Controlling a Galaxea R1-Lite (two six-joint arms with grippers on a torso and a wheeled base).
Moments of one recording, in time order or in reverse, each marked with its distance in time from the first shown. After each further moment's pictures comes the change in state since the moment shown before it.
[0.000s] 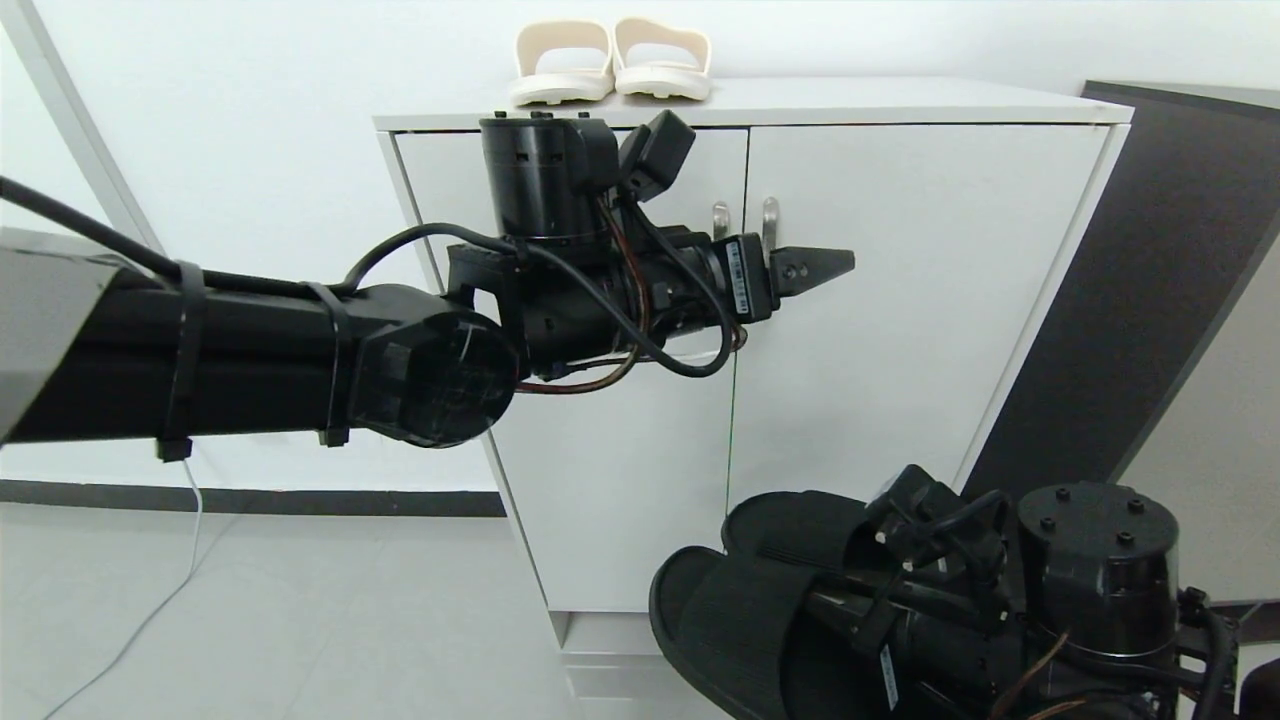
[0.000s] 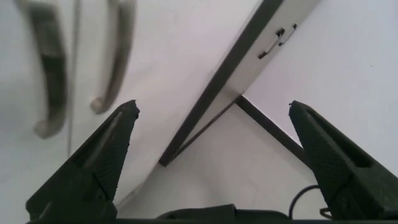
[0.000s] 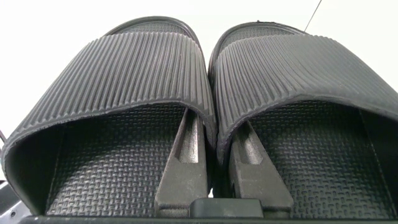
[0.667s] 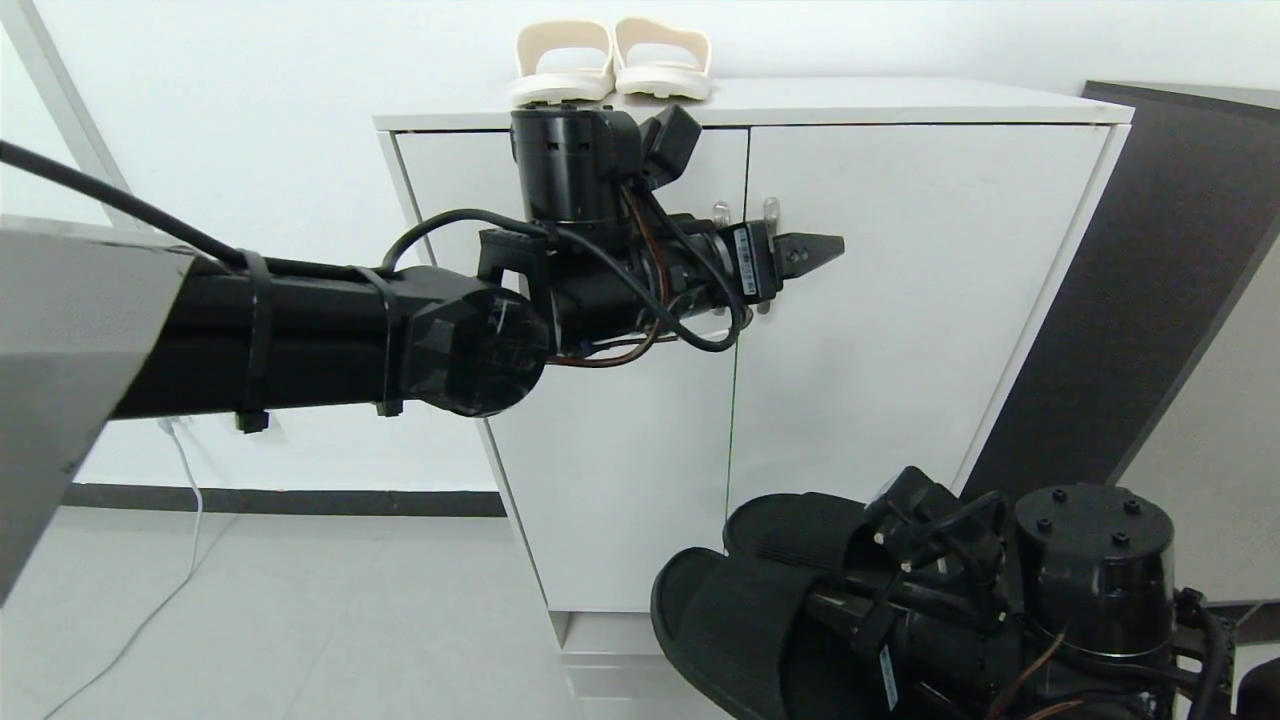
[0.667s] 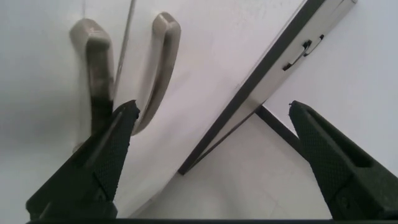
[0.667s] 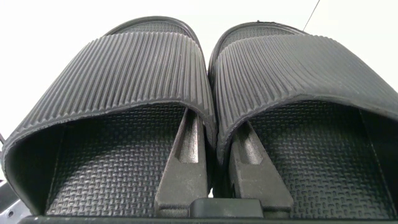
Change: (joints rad) left arm 0.013 0.077 -0.141 0.068 0.088 0.026; right arm -0.003 0.005 0.001 -0.001 -0.001 0.000
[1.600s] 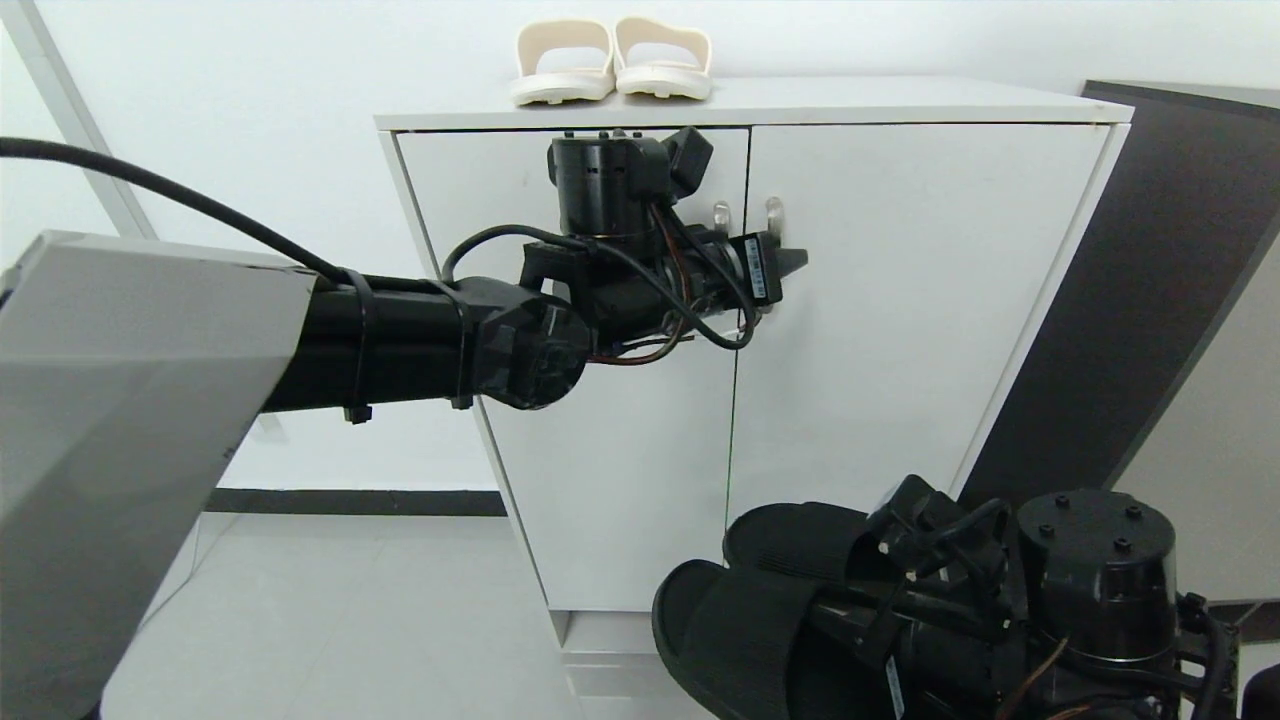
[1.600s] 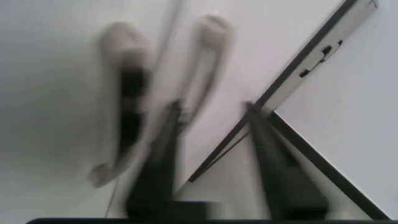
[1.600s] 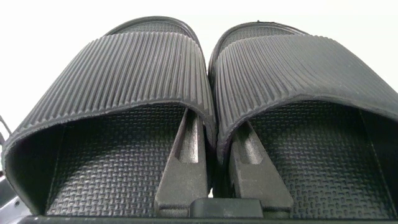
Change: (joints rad) left arm -0.001 0.099 -0.108 0.007 0.014 0.003; right arm -0.007 0.000 0.020 -0.003 0.037 0.000
